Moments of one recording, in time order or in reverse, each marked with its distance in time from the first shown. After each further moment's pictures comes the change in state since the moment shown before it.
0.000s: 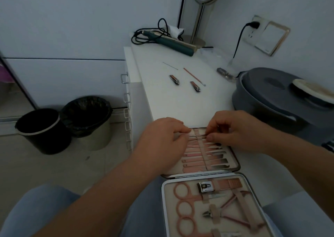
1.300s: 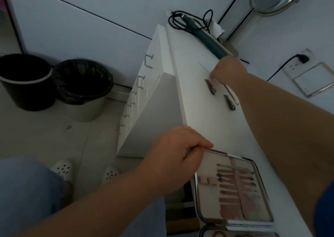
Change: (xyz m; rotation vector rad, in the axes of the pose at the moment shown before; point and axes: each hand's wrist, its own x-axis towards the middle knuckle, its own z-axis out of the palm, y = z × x) left_hand -0.003 -0.062 -0.004 -0.483 0.158 0.025; right_hand 0.263 0.012 -0.013 -0.599 0.179 0.444
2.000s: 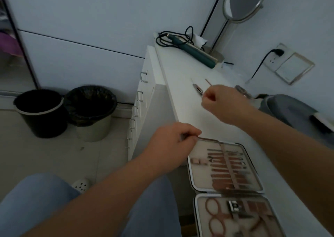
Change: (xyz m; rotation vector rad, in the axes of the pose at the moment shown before) left_hand 0.001 0.023 -0.005 0.082 -0.100 -0.177; right_hand -0.166 0.009 -0.033 0.330 0.021 -0.244
